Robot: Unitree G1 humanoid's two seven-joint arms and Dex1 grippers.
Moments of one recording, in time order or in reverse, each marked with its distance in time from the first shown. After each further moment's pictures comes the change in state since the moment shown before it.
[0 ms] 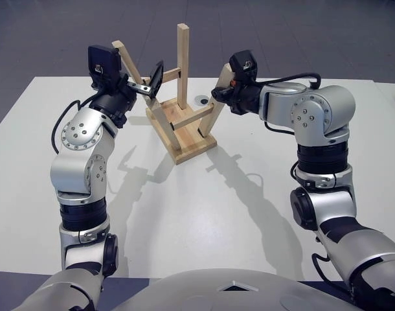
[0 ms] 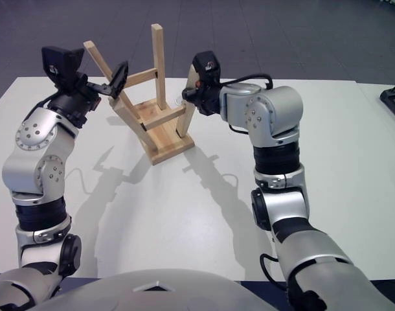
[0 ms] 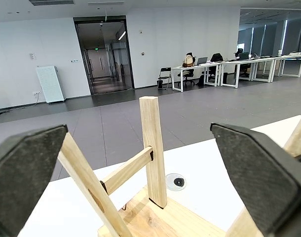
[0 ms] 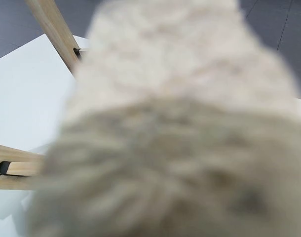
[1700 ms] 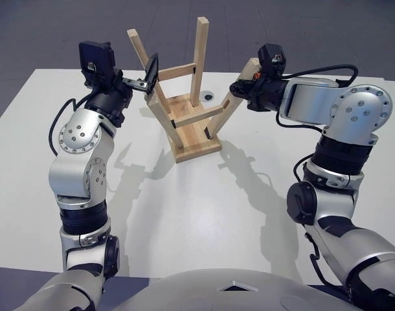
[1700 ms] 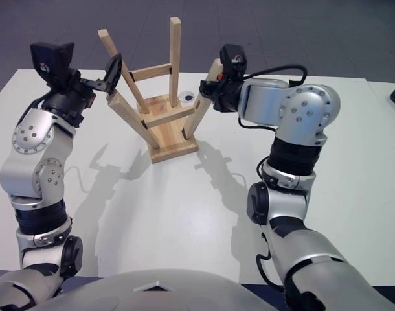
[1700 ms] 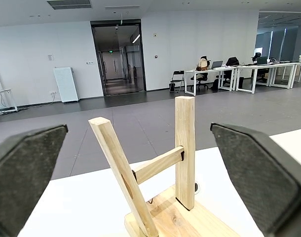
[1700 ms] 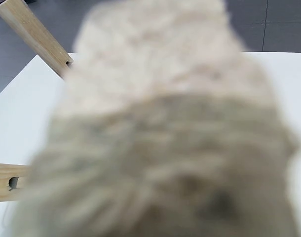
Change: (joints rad) left arm 0.013 -0.013 0.006 -0.048 0.001 -0.005 0.060; right arm -0.036 0.070 -0.362 -0.036 0.316 0.263 -0.432
